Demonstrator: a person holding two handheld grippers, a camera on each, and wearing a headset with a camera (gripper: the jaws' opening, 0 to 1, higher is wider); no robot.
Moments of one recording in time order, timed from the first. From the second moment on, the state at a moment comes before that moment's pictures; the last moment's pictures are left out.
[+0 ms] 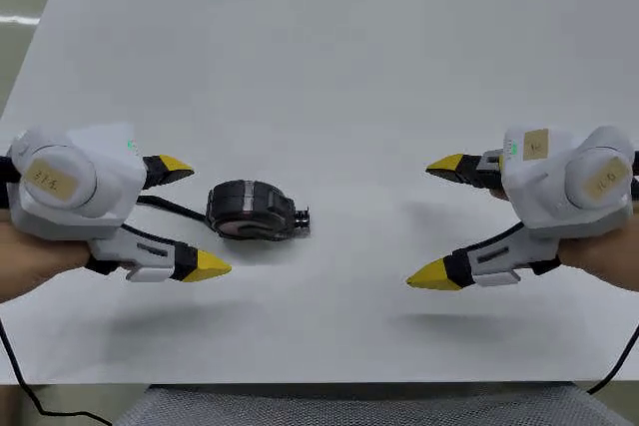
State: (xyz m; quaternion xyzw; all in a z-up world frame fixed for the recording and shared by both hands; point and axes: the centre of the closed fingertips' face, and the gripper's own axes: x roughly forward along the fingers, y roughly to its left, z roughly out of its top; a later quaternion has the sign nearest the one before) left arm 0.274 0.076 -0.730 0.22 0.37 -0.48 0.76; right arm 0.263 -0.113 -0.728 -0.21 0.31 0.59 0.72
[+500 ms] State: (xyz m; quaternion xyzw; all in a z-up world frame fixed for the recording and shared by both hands) left arm 0.282 0.075 -0.740 0.25 0.38 -0.49 0.74; right arm 0.267 -0.103 -0.734 -0.21 0.31 0.59 0.71
